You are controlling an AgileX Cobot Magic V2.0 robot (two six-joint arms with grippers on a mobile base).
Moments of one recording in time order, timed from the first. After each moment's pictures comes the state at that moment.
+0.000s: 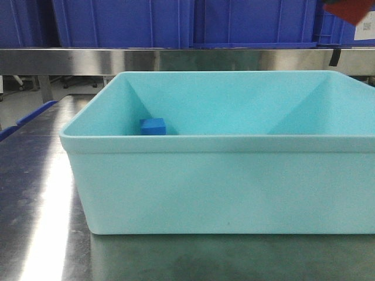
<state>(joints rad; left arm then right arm) -0.07 -0.01 0.01 -0.03 0.02 0.14 0.36 0.94 -0.66 -0.06 0.15 0.14</state>
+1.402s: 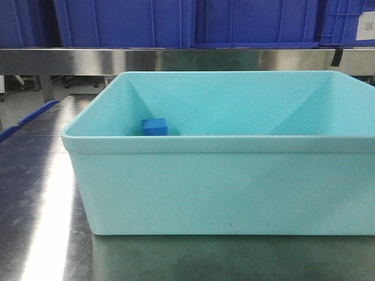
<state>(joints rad) -0.07 -0.01 0.01 -0.03 0.02 0.14 0.20 0.58 -0.38 -0.07 0.08 0.14</state>
